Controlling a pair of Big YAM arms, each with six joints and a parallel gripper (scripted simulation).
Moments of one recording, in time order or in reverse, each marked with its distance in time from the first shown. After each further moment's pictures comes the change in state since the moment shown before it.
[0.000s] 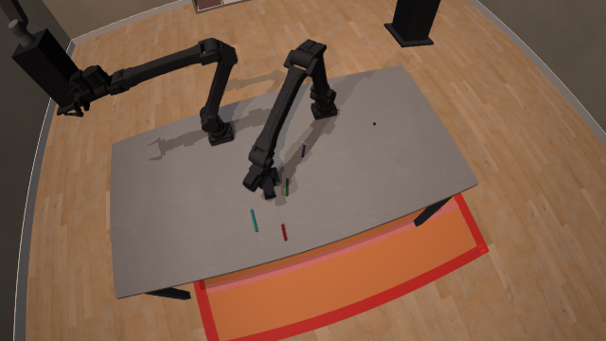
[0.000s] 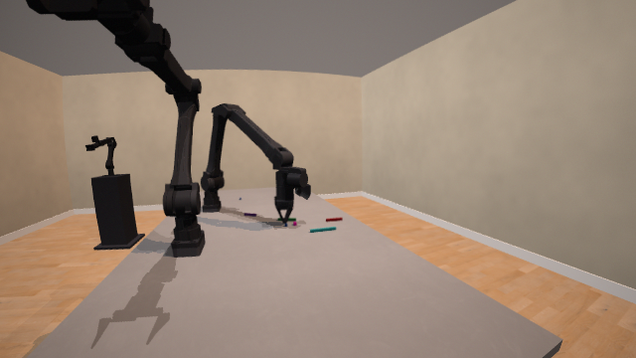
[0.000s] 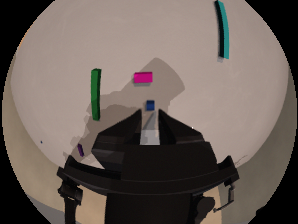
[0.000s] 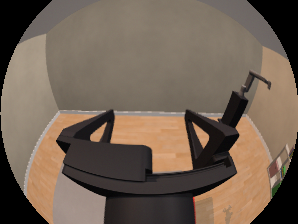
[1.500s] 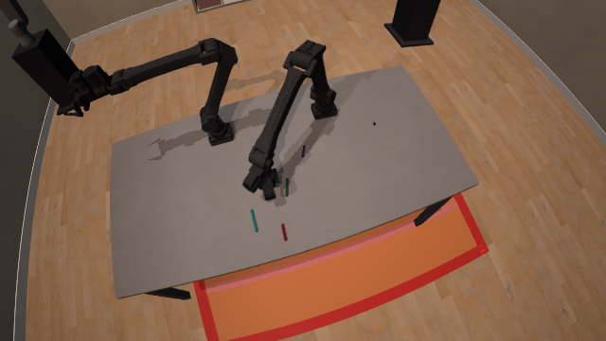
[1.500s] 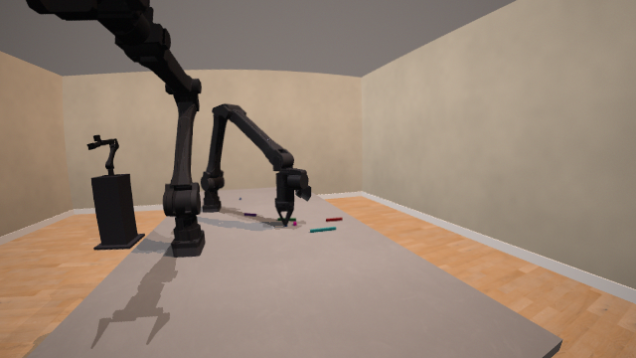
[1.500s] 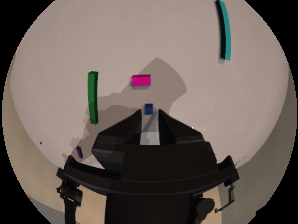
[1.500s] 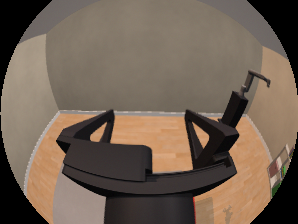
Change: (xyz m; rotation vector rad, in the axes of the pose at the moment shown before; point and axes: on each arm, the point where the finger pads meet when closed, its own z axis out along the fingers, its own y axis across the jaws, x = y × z) left arm -0.002 -0.002 0.006 0.003 -0.003 0.000; right arm 0.000 0.000 0.000 0.000 0.000 0.000
